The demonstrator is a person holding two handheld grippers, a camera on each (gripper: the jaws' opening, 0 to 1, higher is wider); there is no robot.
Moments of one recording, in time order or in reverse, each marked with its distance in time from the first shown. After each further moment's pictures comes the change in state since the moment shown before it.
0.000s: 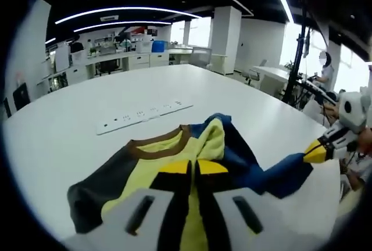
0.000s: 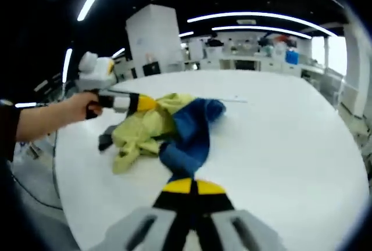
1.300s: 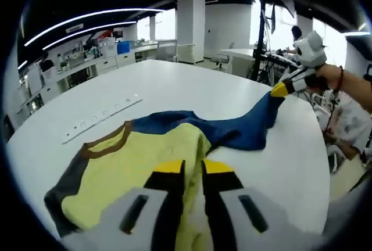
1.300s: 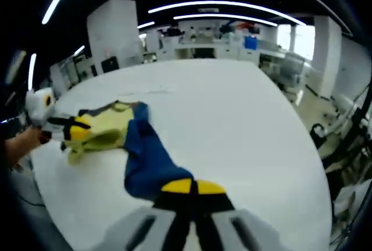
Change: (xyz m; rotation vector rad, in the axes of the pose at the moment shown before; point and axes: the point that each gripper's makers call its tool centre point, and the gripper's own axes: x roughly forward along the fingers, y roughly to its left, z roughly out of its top) left arm -0.005 -0.104 -0.025 0.127 0.040 -0.194; right arm -0.072 -0.144 -0.011 0.089 0.097 -0.269
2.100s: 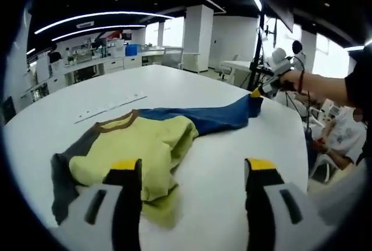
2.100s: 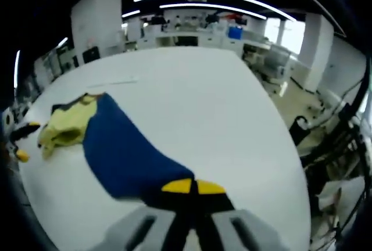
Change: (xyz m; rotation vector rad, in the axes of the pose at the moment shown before) left arm -0.077 -0.022 -0.028 -0.059 -0.048 0.036; right arm 0.017 -0.083 -0.009 0.007 0.097 -0.138
